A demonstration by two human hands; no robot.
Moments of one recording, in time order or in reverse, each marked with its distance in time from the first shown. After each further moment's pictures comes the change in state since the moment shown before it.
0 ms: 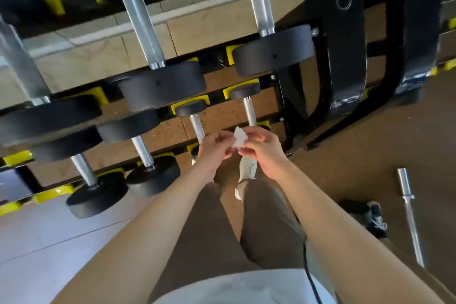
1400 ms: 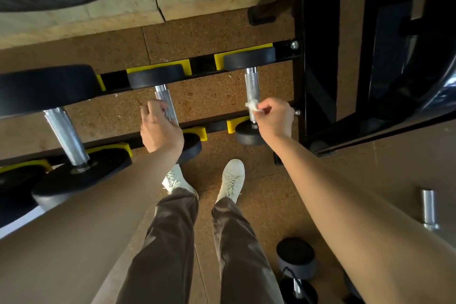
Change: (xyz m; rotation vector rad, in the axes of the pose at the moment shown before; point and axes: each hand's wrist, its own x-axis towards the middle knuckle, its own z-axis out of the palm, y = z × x) left_hand 0.215 -0.127 -0.012 0.623 0.729 0.279; right_hand 0.241 0.121 -0.057 -0.835 0.348 -0.426
